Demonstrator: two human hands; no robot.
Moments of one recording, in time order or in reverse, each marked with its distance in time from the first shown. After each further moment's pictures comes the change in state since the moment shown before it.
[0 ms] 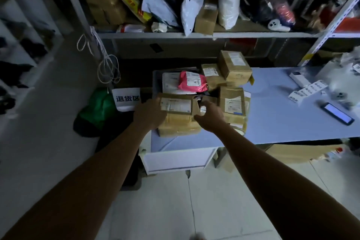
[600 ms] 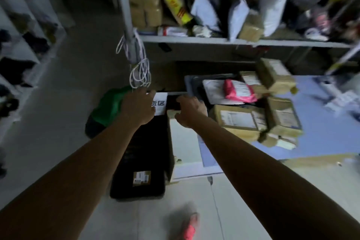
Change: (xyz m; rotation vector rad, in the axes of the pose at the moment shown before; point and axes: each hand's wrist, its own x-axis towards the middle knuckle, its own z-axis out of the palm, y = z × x) left_hand 0.044 -0.244 -0.151 0.425 0.158 0.191; right_hand 0.046 -0.286 0.149 -0.366 -0.037 -0.239
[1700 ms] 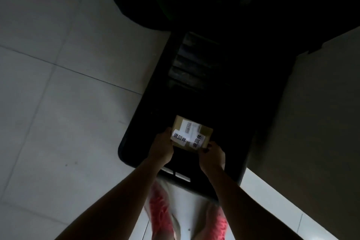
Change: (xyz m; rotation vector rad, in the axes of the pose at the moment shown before) left_hand -0.165 -0.168 0.801 -0.804 -0.653 -0.962; right_hand 0.113 0.034 0.826 0.372 -0.658 0.620
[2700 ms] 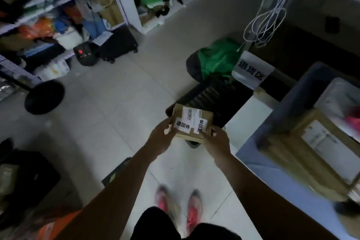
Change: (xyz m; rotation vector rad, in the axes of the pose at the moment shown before) left_hand -0.676 0.223 -0.076 -0.602 0.513 0.071; right_hand -0.532 0.083 -0.401 0.026 -0.178 -0.718
